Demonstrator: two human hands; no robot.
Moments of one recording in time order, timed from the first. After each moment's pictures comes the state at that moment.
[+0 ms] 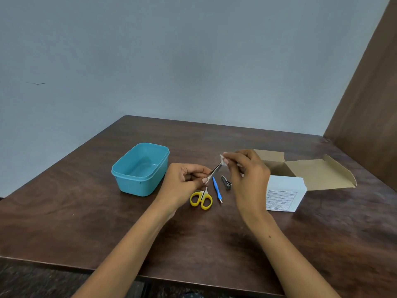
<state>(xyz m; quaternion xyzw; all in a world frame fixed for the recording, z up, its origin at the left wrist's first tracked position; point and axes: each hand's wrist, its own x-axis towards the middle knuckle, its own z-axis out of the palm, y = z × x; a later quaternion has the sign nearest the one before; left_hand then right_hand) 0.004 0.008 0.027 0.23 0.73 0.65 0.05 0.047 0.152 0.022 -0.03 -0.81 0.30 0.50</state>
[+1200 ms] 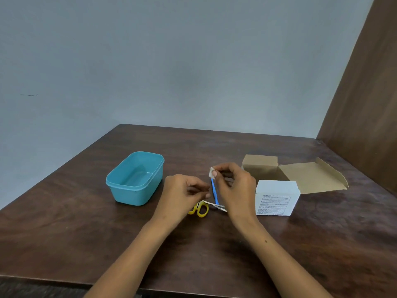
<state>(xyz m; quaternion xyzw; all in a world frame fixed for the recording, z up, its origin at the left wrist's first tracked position) 0.002 0.014 0.017 0.31 0.80 0.52 -0.05 0.048 0.141 0.017 -0.08 -0.78 0.46 0.41</state>
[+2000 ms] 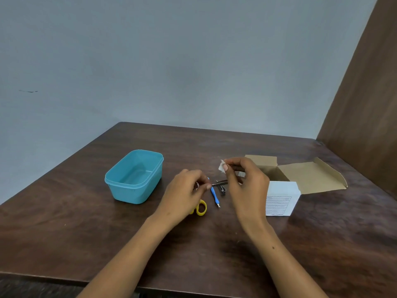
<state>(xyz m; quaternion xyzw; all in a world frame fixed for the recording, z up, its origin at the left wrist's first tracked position) -0.006 0.023 0.015 0.37 0.85 0.35 -0.12 0.062 0.150 0.029 -0.06 -0.77 0.42 0.48</state>
